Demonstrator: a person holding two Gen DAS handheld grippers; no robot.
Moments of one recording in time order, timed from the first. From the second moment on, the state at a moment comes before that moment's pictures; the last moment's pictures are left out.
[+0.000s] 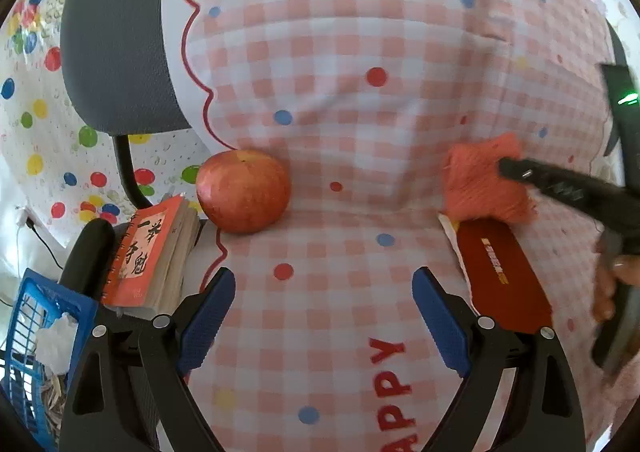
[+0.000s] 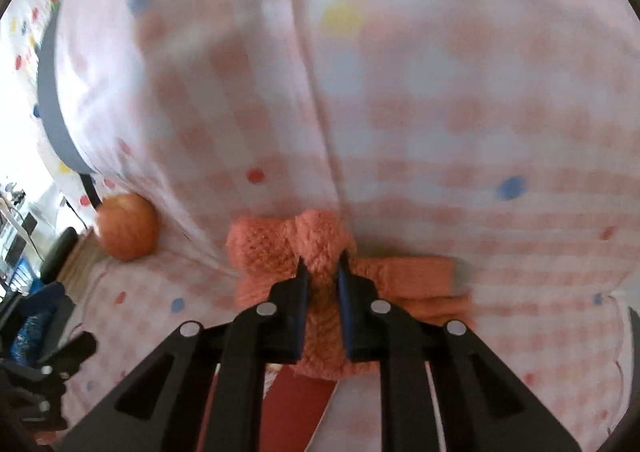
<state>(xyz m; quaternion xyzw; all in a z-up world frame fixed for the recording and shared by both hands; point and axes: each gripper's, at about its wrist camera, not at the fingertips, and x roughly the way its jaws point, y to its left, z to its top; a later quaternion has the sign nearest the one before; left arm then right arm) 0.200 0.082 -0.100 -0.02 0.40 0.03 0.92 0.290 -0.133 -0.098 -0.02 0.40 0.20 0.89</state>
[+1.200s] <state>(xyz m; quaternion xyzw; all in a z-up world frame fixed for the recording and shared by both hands) 0.233 -0.062 -0.140 0.01 0.48 -0.02 0.88 0.145 -0.273 -0.085 0.01 0.36 0.06 0.93</state>
